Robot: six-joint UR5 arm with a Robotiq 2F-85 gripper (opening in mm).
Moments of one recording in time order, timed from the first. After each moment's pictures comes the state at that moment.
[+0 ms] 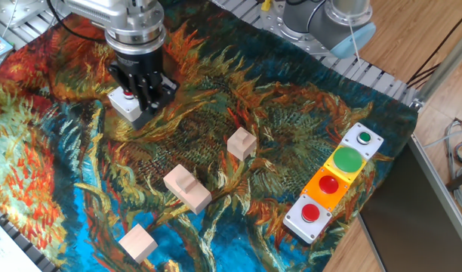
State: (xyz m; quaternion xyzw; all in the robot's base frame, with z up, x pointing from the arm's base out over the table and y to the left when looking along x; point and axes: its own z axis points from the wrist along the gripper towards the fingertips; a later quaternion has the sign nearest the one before) arm 0.564 -0.030 0.176 -0.11 0.99 0.01 0.07
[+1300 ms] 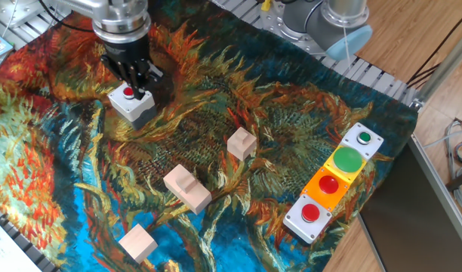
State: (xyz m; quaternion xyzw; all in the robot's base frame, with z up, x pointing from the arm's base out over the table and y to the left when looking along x) arm 0.547 -0.081 0.157 -0.13 0.99 0.00 0.04
